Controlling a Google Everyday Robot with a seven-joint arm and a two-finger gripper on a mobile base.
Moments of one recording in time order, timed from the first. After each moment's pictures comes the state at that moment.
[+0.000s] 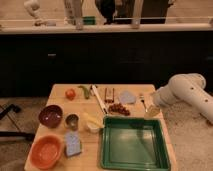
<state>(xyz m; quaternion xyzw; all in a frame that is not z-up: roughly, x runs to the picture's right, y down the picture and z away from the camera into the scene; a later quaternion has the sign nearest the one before) 0.228 0.091 0.747 -0.23 -0.10 0.22 0.94</state>
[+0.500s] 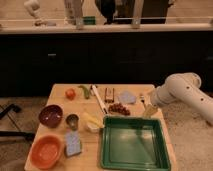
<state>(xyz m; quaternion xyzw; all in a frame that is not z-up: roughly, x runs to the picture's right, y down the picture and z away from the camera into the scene) 0.230 0.091 0.747 -0.23 -0.10 0.22 0.94</state>
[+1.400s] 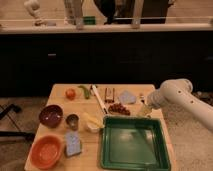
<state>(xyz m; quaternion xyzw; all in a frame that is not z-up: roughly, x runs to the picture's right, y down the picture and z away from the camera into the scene) 0.232 0.102 0.818 -0.23 -0.07 0.34 0.91</state>
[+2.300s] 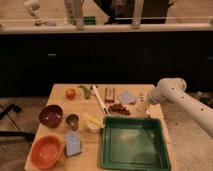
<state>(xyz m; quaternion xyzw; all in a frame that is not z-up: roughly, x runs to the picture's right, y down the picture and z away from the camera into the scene) 0.256 0.091 0.889 -0.22 -0.05 0.40 0.89</state>
